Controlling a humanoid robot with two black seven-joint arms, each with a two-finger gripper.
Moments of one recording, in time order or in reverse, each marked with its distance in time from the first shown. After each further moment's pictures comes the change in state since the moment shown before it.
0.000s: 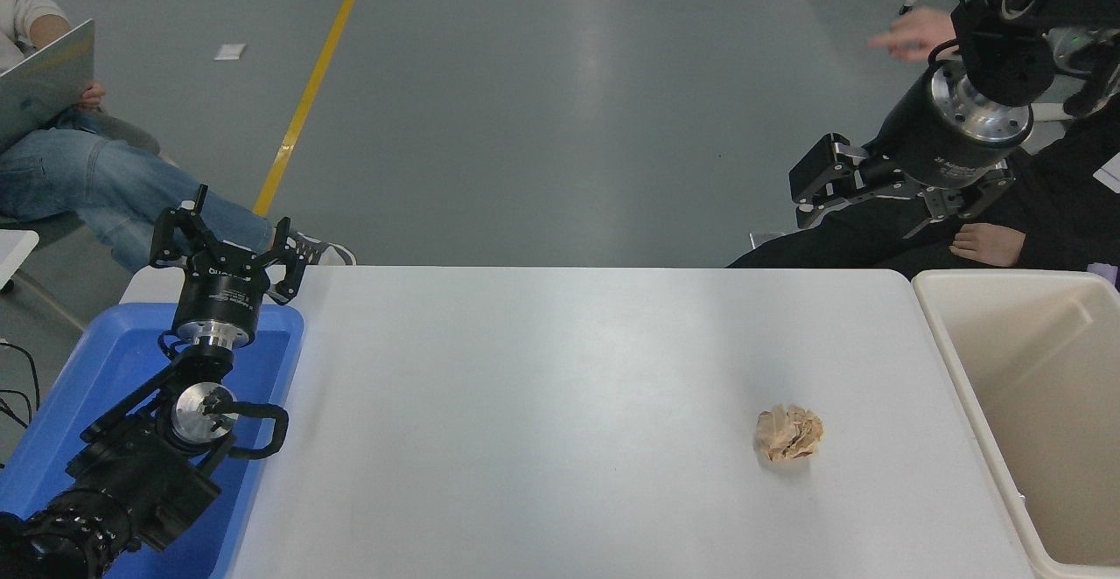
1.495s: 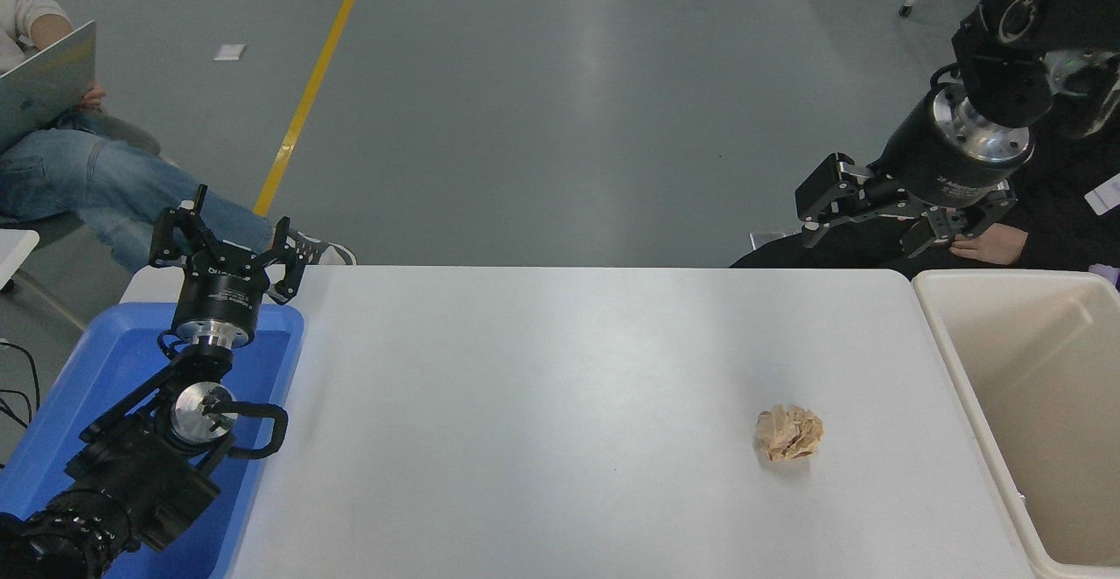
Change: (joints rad) left arm 0.000 0.000 -0.001 0.000 -0.001 0.000 0.000; right arm -0.044 -0.011 -0.003 0.001 0.001 0.000 0.000
